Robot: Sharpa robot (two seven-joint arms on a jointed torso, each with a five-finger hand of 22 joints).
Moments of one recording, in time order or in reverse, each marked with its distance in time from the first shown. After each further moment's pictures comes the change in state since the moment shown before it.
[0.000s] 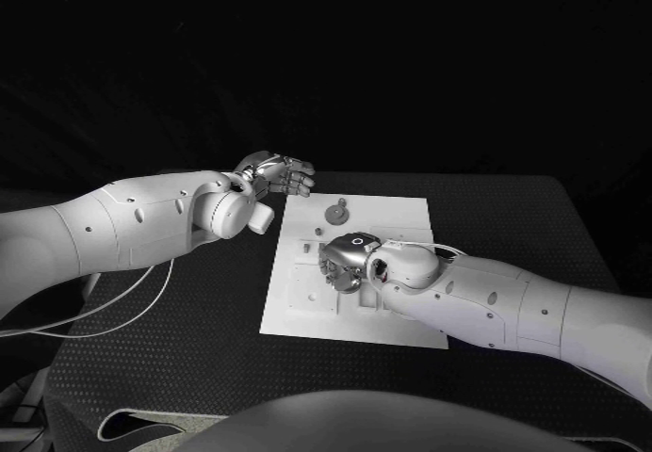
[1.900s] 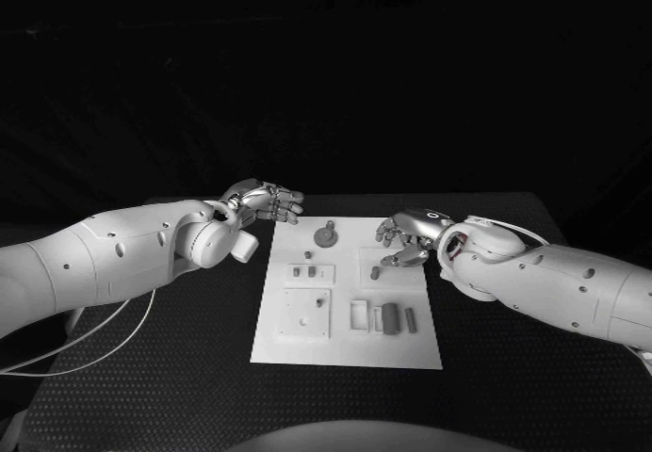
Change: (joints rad) left arm 0.000 -0.014 -0.001 -0.002 -0.045 0.077 0.012; left_hand 0.033 -0.107 -0.080 -0.030 0.000 0.003 -0.004 0.000 -0.003 -0.066 0.031 -0.031 -0.009 0.000 0.000 -0.012 0.014 0.000 0.000 0.000 0.000 0.008; right arm 0.103 -0.284 0.052 0.040 0.197 -0.064 0.088; right_hand -0.059 -0.133 -0.120 0.093 0.000 -0.096 -0.025 -0.044 -0.066 -0.129 0.046 -0.044 0.016 -0.050 0.050 -0.007 0.024 -0.005 -0.043 0.021 -0.003 0.000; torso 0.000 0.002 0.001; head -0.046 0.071
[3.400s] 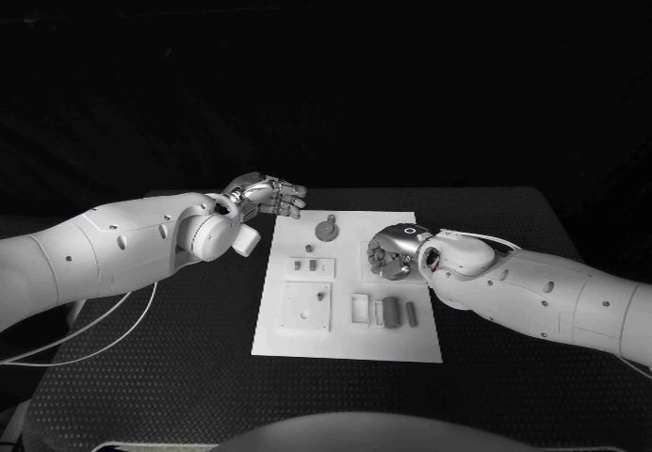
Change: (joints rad) left arm 0.000 0.003 0.000 -0.002 -0.005 0.017 -0.001; left_hand -0.004 0.004 -0.010 0.010 0.000 -0.004 0.004 0.000 0.000 -0.007 0.000 0.000 -0.001 0.000 0.000 -0.004 0.002 0.000 0.000 0.000 0.000 0.000; right arm -0.040 0.089 -0.044 -0.058 -0.148 0.026 -0.048; right_hand 0.051 0.189 0.085 -0.068 0.003 0.185 -0.016 0.094 0.002 0.188 -0.084 0.113 0.049 0.082 -0.078 0.015 -0.005 0.014 0.061 -0.031 0.023 0.000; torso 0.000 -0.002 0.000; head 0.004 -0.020
